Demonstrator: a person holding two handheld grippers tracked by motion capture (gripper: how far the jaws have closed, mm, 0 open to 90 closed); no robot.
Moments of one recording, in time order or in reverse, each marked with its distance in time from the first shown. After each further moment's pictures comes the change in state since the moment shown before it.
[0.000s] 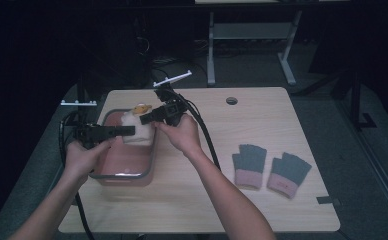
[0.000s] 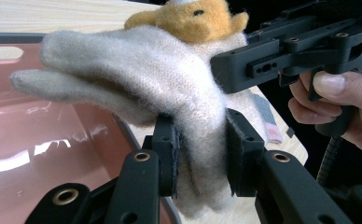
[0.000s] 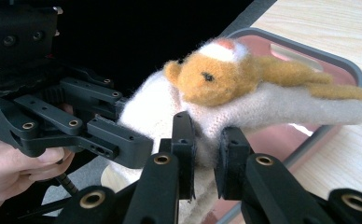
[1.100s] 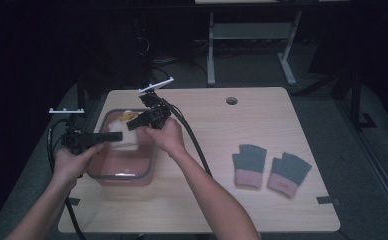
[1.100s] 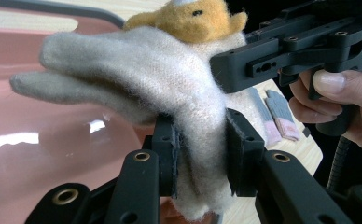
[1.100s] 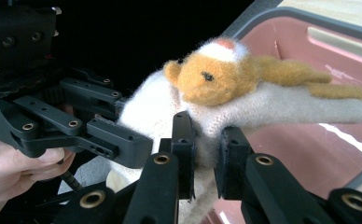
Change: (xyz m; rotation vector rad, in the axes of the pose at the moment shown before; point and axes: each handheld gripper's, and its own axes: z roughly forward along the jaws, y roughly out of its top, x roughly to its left) left arm 0.038 -0.020 -0.017 0.008 0.044 -0.071; right arm -0.003 0.003 0.053 0.066 0.062 0.017
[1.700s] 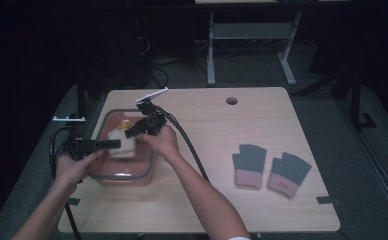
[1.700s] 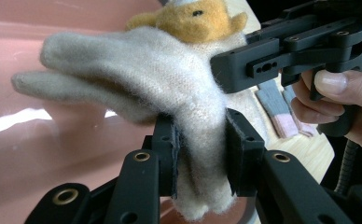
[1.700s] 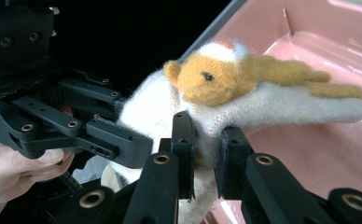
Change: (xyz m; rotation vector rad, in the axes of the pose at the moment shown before) left arm 0.031 -0.019 0.010 0.037 0.022 -0.080; right arm -0.022 -0.011 0.039 0.055 0.032 0.055
